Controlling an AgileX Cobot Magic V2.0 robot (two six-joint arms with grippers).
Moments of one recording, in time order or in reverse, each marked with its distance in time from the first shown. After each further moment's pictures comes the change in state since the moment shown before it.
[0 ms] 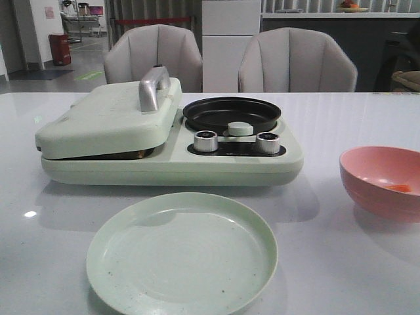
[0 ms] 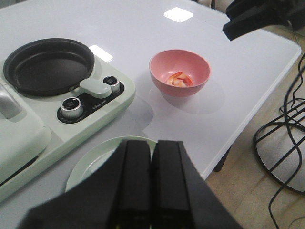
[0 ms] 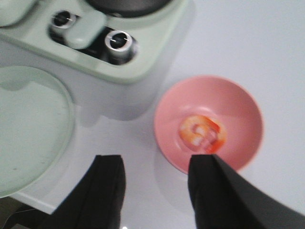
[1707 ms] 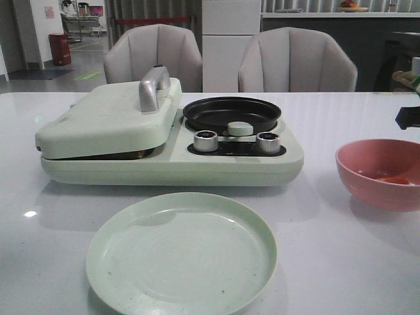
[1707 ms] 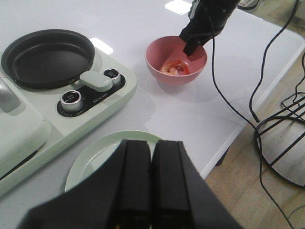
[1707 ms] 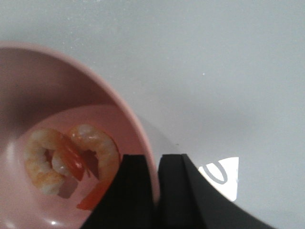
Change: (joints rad) left arm 0.000 0.023 0.000 0.002 0.000 0.000; right arm -0.364 0.705 -0.183 0.099 -0.149 -0.053
